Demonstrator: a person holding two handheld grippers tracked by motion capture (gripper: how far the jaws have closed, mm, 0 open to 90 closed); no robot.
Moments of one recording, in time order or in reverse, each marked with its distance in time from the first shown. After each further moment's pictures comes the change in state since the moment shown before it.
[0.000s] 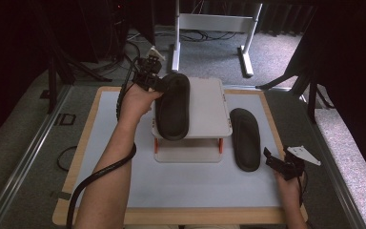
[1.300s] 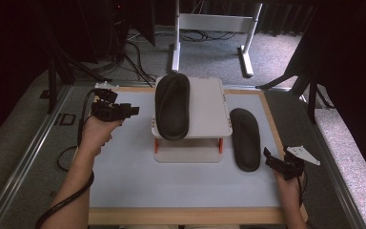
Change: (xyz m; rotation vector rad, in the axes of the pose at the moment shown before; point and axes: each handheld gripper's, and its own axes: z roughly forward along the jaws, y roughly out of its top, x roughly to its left) left arm 0.083 -0.119 -0.010 -0.197 -0.092 0.005; right arm 0.001 0.000 0.000 0.004 -0.007 -0.001
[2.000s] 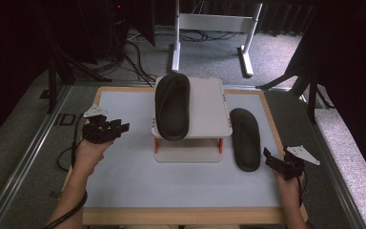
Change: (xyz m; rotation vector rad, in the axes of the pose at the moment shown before) left arm 0.023 -0.072 0.004 -0.100 0.024 0.008; right arm 0.000 0.000 0.000 0.005 -0.003 -0.002
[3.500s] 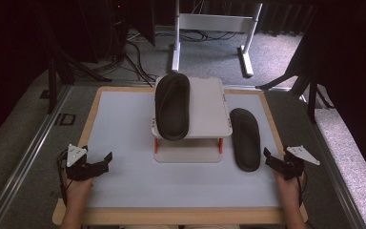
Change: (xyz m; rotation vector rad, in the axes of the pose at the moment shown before) left arm 0.022 -0.127 -0.018 -0.188 0.277 -0.042; right arm 0.000 0.000 0.000 0.000 -0.005 0.000
